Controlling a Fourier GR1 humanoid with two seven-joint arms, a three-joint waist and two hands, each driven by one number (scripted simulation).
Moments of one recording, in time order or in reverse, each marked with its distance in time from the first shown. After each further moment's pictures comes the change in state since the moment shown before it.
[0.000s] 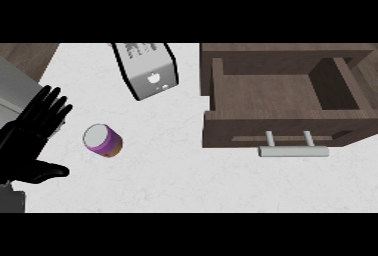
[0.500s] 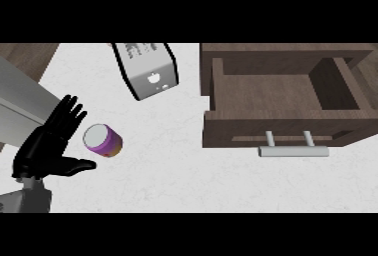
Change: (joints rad) left arm -0.011 -0.054 -0.035 0.199 -0.172 0.019 -0.197; right arm -0.010 0.014 -0.058 -0.009 -0.032 0.046 0.040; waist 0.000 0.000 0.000
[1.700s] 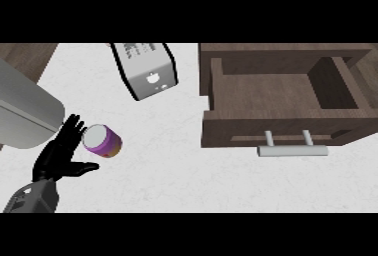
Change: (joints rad) left arm -0.191 0.099 0.077 0.799 -0.147 -0.106 -0.521; right arm 0.030 0.065 -0.089 -0.059 -0.041 0.106 0.035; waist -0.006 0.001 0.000
